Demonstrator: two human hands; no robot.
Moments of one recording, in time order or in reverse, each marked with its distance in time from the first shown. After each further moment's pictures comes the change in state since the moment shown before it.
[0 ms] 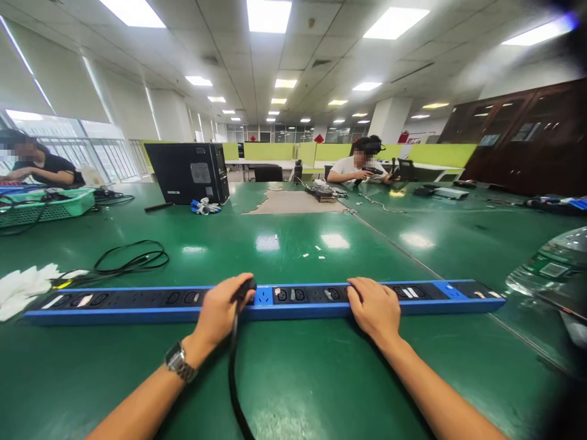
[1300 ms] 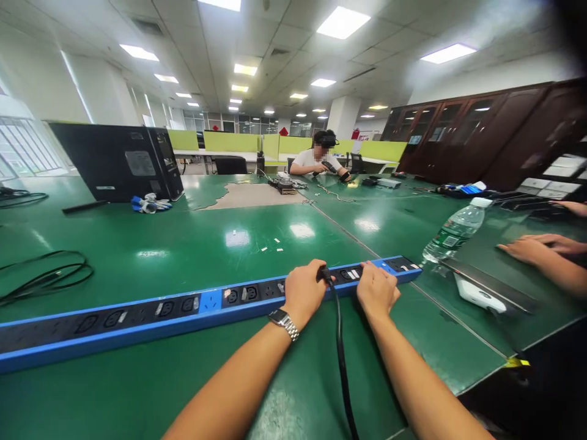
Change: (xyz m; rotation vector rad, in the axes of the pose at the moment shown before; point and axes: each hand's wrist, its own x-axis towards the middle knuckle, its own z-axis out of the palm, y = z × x) left_hand 0.081 0.175 0.186 -0.211 -0.377 -0.184; right_hand -0.007 0.110 -0.002 0.045 0.233 0.689
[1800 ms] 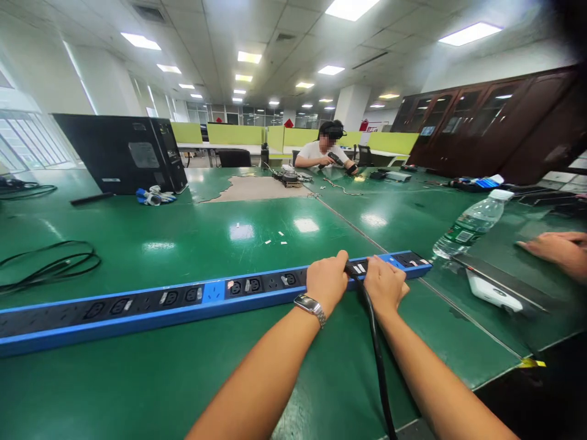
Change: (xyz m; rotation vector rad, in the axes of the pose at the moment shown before) left_hand 0.013 0.019 0.025 0.116 -0.137 0.054; right_hand 0.001 0.005 -0.005 -0.003 -0.015 -0.051
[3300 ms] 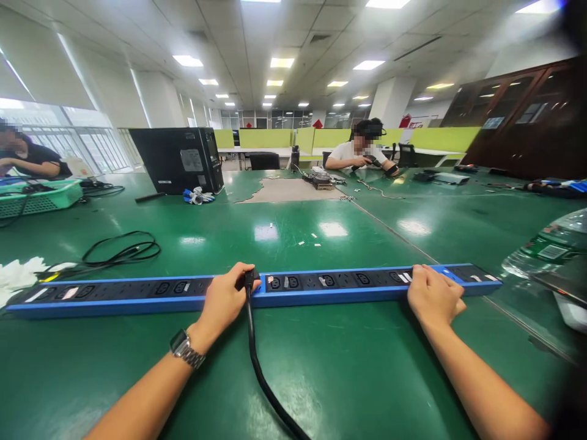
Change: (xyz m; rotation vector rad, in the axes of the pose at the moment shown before) left_hand -0.155 -0.171 -0.149 -0.093 0.323 -0.193; right_hand -0.001 -0.028 -0.010 -0.022 -0.129 0.213
